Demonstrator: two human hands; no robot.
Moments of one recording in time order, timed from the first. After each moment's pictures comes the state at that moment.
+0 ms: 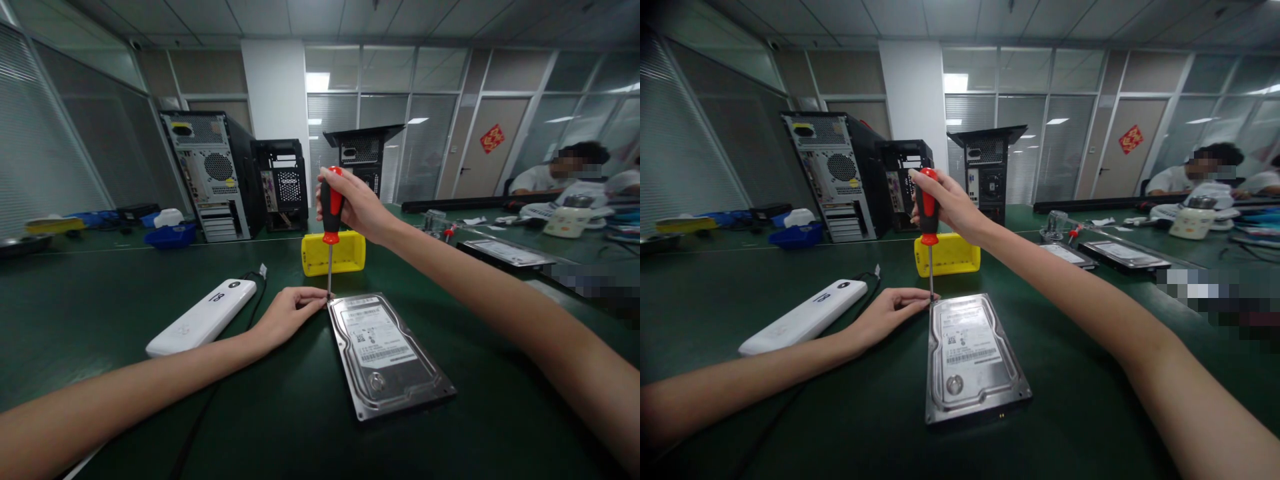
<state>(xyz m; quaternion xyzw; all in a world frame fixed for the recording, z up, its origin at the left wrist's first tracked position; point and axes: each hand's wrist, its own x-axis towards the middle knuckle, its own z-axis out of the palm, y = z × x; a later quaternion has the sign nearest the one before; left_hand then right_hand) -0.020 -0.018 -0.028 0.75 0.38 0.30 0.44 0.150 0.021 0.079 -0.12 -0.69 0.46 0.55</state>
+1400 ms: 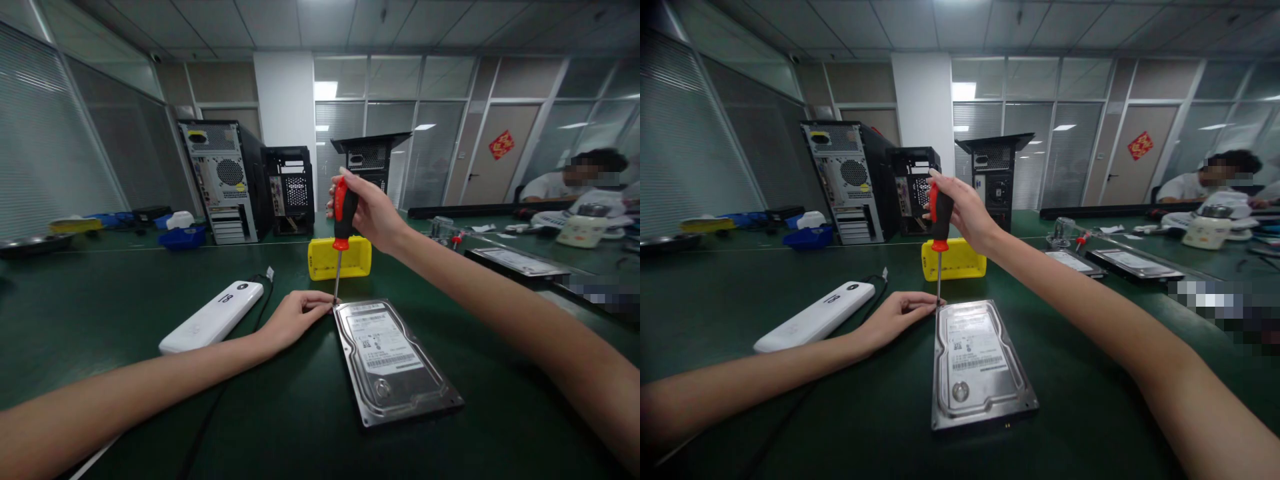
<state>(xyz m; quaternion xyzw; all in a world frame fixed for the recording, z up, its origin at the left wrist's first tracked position) -0.021 -0.014 -0.033 0.76 0.36 0.31 0.44 0.151 0.013 0.080 -0.13 -0.63 0.48 0.60</state>
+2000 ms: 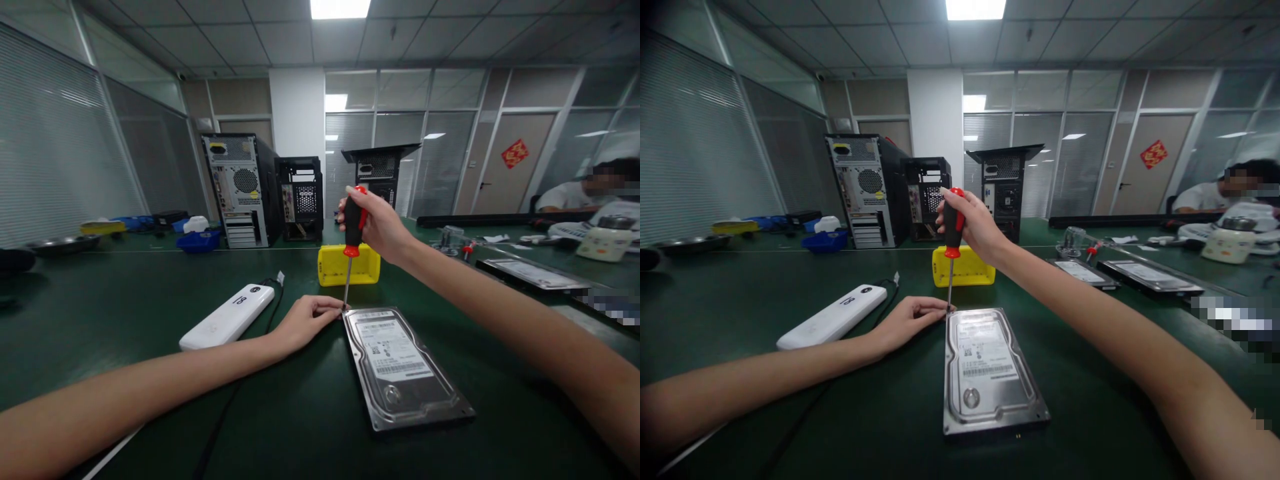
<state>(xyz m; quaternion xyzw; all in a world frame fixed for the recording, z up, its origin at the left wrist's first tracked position) -0.022 -0.018 -0.031 0.76 0.36 0.31 0.44 0.143 0.009 0.078 -0.13 -0.63 0.49 0.60</state>
